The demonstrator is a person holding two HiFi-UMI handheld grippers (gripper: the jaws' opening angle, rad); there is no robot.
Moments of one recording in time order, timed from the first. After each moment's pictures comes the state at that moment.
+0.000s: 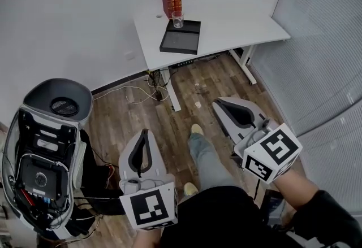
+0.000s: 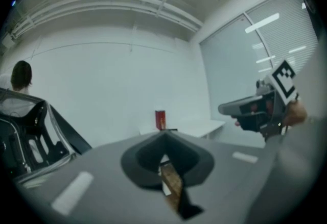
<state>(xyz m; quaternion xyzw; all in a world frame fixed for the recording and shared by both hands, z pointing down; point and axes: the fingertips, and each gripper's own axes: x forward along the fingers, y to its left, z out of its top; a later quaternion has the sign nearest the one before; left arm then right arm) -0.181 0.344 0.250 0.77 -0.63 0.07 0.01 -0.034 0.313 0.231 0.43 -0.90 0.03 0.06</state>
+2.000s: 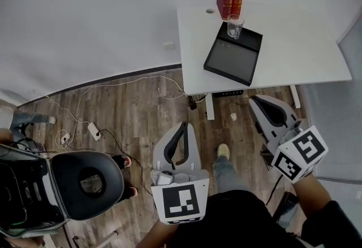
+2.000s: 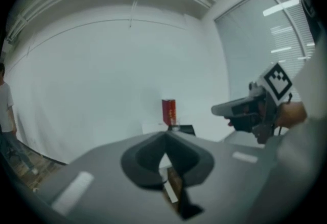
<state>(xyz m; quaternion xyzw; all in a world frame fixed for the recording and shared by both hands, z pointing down) -0.163 0.078 0.286 0.74 -0.66 0.12 0.05 -0.032 0.018 0.281 0.36 -0.93 0.10 0.08</state>
